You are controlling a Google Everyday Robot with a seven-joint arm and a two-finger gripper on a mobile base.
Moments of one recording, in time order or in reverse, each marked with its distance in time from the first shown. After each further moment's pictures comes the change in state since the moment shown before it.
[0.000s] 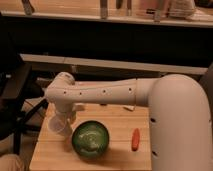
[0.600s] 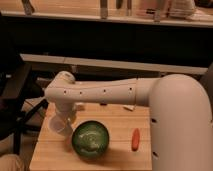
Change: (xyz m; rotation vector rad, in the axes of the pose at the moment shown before) arm 0.000 0.003 -0.004 -0.005 -0.001 -0.011
